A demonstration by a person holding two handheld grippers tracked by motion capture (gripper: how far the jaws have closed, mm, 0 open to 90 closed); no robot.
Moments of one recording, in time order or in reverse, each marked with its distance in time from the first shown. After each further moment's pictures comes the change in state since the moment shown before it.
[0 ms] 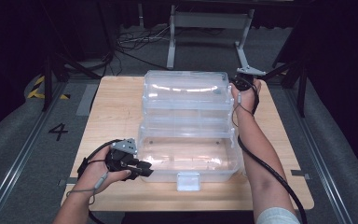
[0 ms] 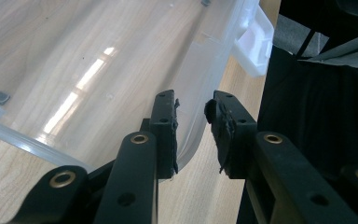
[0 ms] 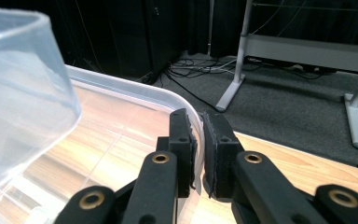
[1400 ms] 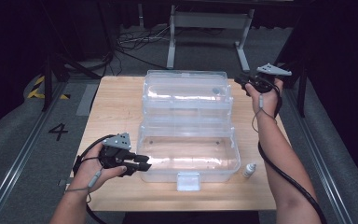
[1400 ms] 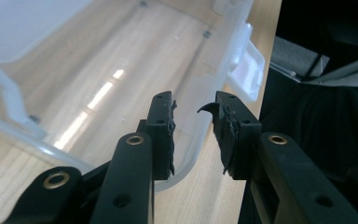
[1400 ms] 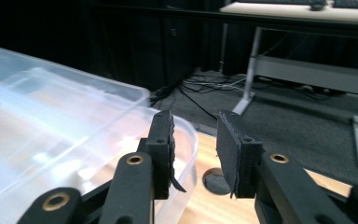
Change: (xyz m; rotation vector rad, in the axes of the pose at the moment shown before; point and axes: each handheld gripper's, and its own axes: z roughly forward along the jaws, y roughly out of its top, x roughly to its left) left arm -0.003 0.008 -0.028 -0.108 0.037 0.007; right arm -0.008 0.024 -0.085 -0.066 0.080 -0.040
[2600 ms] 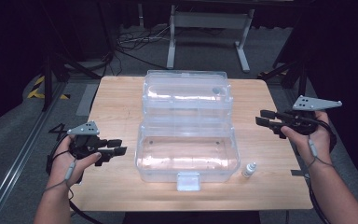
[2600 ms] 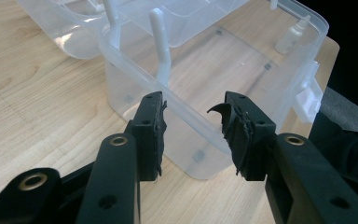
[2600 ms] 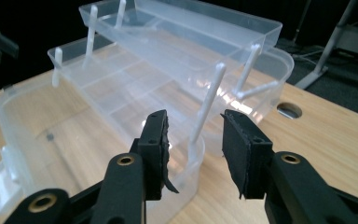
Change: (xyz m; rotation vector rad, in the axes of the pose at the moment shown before) left arm 0.031 -0.026 -0.050 -0.117 0.185 -0.180; right arm 0.051 -0.008 -0.162 0.177 0.275 -0.091
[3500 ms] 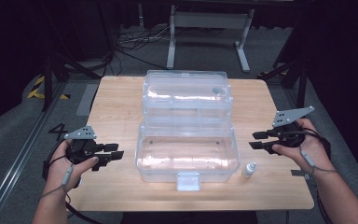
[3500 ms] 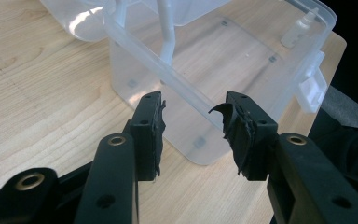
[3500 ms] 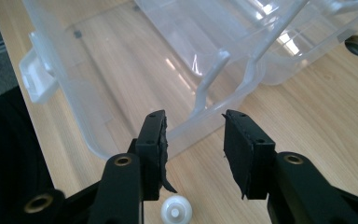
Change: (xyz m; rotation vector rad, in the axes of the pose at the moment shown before) left arm -0.003 -0.012 -0.005 0.014 0.024 -0.037; right arm 0.026 -0.010 0.017 0.359 0.126 -0.133
